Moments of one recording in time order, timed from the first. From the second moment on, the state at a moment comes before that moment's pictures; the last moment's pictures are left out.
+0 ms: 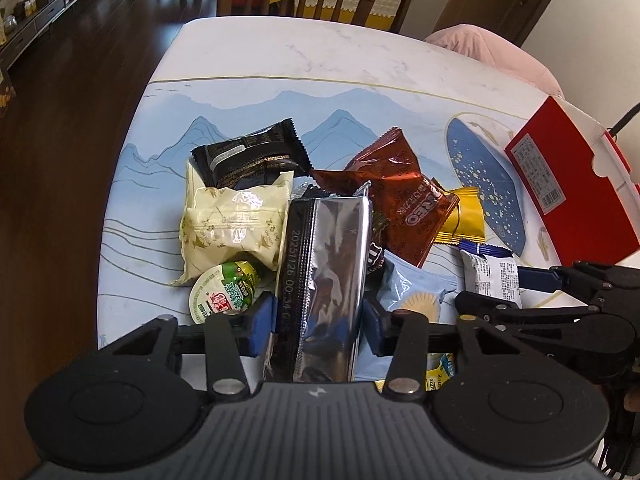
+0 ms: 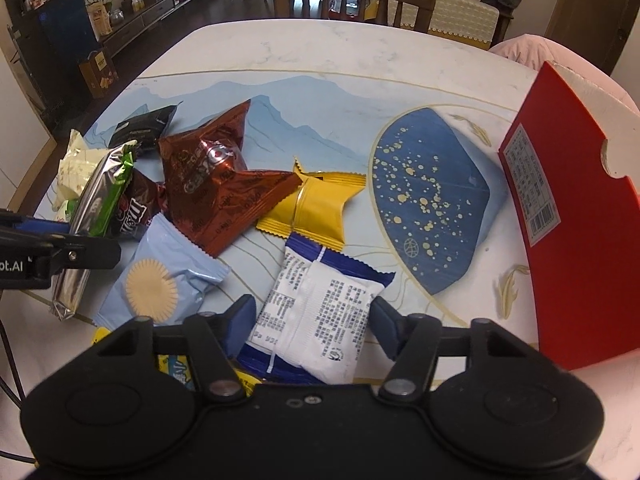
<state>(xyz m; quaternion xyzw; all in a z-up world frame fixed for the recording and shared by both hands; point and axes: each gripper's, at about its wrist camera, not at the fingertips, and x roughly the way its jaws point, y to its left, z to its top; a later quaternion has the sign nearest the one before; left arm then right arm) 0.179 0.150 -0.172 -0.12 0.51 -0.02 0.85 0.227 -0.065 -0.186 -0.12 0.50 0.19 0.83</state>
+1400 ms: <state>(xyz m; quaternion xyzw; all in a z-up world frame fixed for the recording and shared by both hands) 0.118 0.067 -0.073 -0.12 0.47 -0.02 0.87 0.181 -0.164 -0.076 -0.03 0.42 0.23 0.87</state>
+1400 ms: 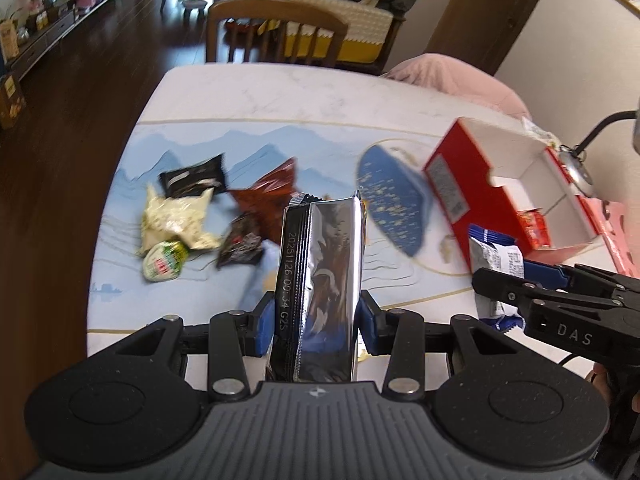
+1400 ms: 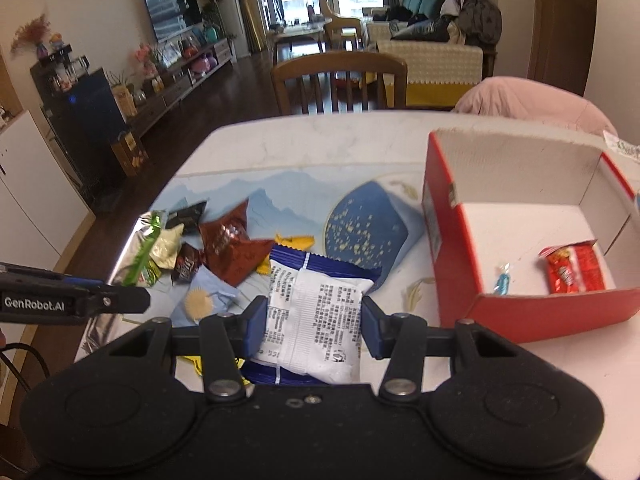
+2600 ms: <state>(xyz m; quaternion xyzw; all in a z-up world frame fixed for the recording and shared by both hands) 0.189 -0.153 -0.033 -0.04 0.44 -0.09 0.89 0.234 -0.324 -0.045 -0.03 0.38 0.21 0.90</state>
